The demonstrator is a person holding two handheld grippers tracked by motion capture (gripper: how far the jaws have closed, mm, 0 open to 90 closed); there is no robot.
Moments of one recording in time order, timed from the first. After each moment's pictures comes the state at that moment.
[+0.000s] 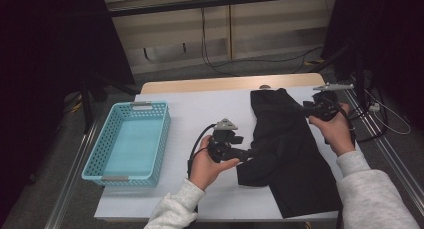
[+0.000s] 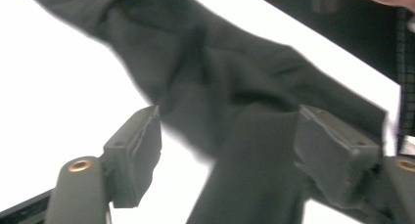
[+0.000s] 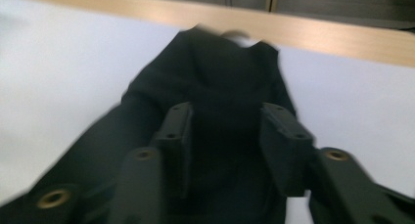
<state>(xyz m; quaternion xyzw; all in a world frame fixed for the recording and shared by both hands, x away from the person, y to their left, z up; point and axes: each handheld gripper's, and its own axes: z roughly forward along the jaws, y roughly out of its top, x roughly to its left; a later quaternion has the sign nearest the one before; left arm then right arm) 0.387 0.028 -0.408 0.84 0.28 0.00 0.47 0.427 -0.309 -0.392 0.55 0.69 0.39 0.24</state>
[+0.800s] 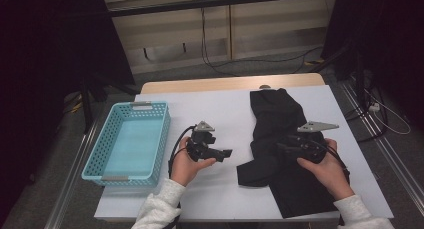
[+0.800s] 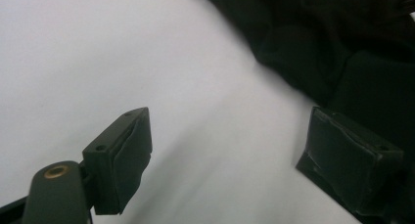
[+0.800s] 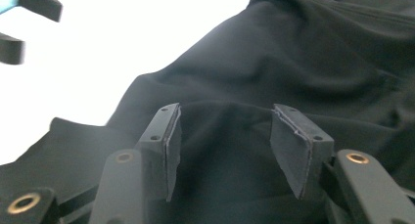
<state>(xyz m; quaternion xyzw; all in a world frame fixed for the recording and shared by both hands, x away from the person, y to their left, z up) 0.412 0.078 -0.436 0.85 0.32 0.04 0.42 0.342 -0.255 -0.431 0.48 0.76 0.40 0.19</state>
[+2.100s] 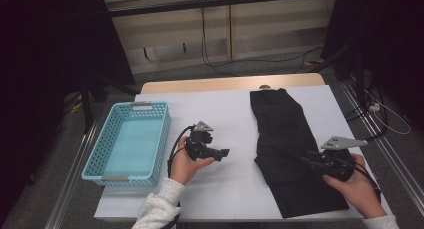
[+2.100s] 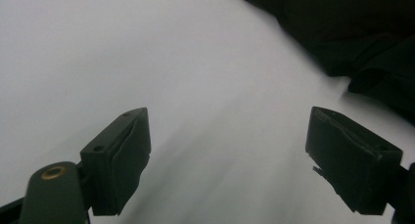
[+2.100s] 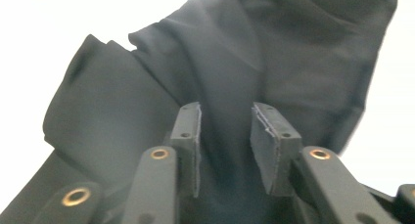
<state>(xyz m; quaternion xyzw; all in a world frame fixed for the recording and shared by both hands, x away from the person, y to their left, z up) 0.416 0.081 -0.440 0.86 0.32 0.06 0.40 0.291 -0.297 -0.433 0.46 0.78 0.38 0.20</state>
